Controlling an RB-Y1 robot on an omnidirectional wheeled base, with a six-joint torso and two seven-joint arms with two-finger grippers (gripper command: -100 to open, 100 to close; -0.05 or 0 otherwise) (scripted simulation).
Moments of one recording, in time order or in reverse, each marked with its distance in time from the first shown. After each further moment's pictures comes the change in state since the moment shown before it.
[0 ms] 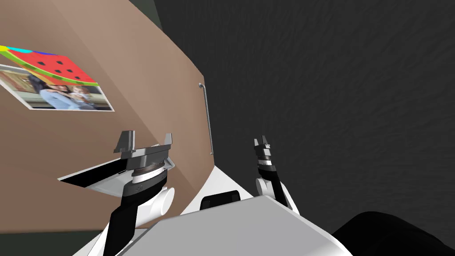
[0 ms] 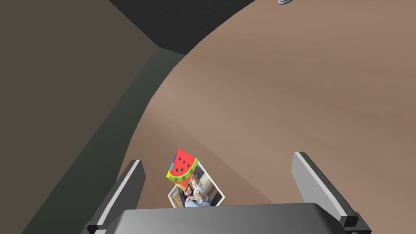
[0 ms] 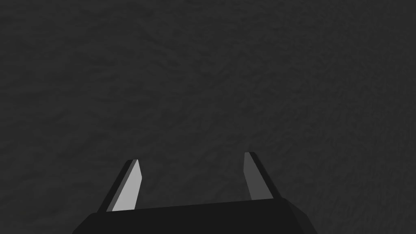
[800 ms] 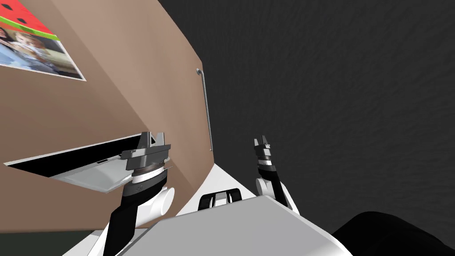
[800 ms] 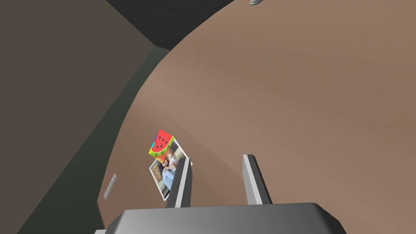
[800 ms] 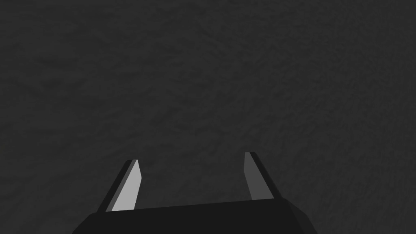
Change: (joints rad) left arm 0.000 0.000 0.000 0.000 0.000 0.000 0.000; right arm 0.000 0.000 0.000 0.000 0.000 0.000 0.000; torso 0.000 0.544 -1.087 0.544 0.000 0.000
